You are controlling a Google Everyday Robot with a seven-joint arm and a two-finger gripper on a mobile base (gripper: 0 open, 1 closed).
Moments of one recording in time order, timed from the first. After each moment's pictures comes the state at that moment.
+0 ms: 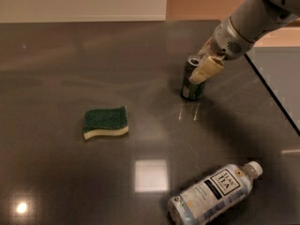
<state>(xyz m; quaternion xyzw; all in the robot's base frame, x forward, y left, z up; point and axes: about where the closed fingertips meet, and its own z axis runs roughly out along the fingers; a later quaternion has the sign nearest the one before) 0.592 -0.139 0.902 -0.59 0.76 0.12 0.25</state>
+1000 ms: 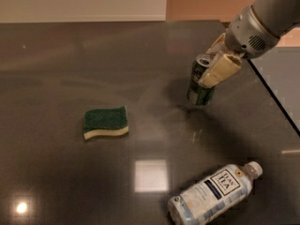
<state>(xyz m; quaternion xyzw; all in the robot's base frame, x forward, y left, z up) 0.530 -0.141 0.944 -0.60 0.75 0.13 0.25</state>
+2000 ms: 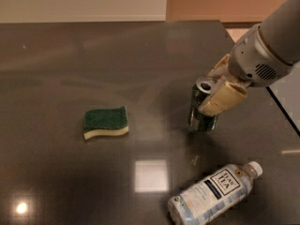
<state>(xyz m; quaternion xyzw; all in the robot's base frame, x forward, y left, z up) 0.452 -0.128 0.940 -0.59 0.76 0.11 0.24</state>
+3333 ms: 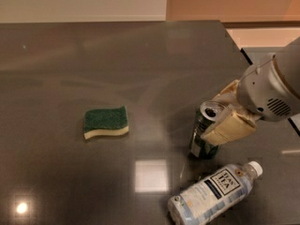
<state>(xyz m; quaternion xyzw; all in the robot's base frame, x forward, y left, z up) 0.393 -0.129 0.925 -0.56 0.79 0.12 0.24</state>
